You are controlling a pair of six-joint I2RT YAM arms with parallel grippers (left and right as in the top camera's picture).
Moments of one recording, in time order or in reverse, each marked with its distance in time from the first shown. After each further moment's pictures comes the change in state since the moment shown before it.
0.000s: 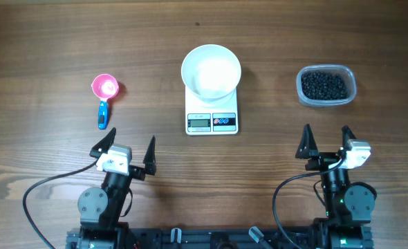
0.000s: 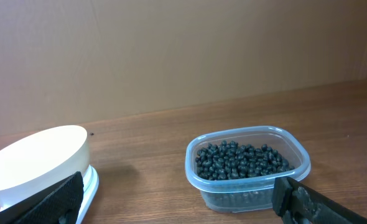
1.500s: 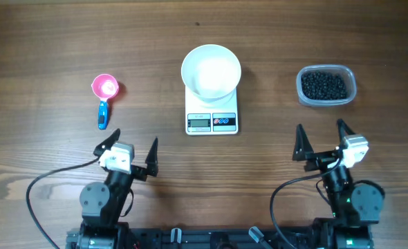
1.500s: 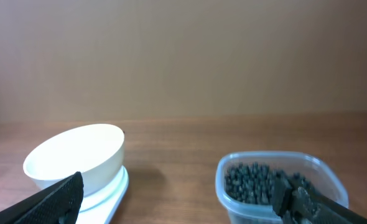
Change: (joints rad) left arm 0.000 0.076 0.001 0.000 0.030 -0.016; right arm 0.000 0.101 0.121 0.000 -0.155 -0.071
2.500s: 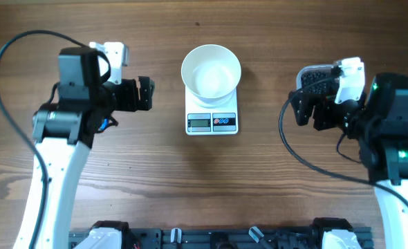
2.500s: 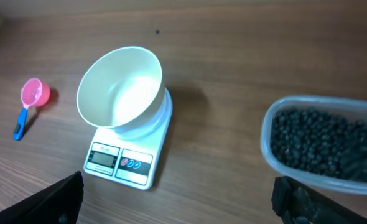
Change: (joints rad) left arm 0.000 1.188 1.232 -0.779 0.007 -0.048; right arm -0.002 0.923 0.941 -0.759 -0.194 -0.110
